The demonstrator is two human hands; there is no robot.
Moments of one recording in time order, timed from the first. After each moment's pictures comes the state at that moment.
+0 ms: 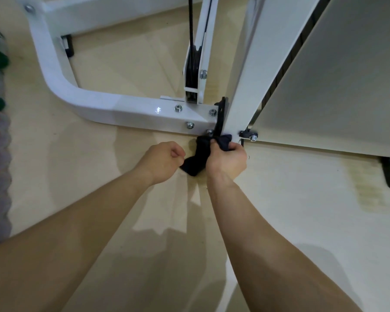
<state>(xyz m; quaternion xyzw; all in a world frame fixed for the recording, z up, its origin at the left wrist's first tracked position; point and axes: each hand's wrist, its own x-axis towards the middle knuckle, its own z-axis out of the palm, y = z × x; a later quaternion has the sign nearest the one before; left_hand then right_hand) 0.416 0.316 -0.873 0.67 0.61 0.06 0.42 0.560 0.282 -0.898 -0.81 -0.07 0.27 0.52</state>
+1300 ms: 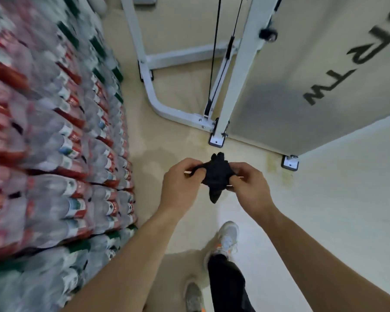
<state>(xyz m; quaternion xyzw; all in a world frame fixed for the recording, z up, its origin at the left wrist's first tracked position) 0.410 -0.021 -0.280 0.49 0.66 0.30 0.49 0.581 -0.039 -0.277 -0.69 -0.40 0.53 0.28</state>
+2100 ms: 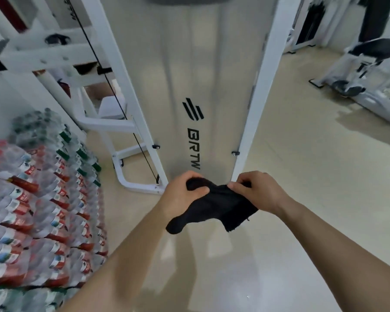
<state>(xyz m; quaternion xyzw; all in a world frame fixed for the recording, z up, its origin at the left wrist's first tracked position) 0.684 -0.116 0.078 0.70 0.52 0.19 0.46 0.914 -0.172 0.102 -0.71 -0.61 0.32 0.16</state>
